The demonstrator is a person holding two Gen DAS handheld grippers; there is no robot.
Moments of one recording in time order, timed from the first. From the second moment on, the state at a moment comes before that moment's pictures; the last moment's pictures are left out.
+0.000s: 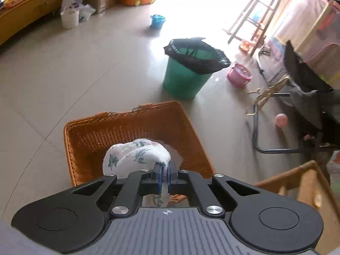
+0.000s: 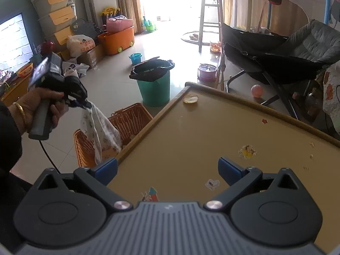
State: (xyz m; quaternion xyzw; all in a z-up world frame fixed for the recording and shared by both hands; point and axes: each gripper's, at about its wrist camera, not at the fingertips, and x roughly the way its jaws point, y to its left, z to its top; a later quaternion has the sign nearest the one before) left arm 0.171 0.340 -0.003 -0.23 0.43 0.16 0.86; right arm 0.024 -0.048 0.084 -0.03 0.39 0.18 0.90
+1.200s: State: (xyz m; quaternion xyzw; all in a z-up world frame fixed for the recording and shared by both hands) left arm 0.004 0.201 0.232 -0.13 0.38 0.05 0.91; right arm -0.022 -0.113 0.116 0.01 0.40 0.14 0.91
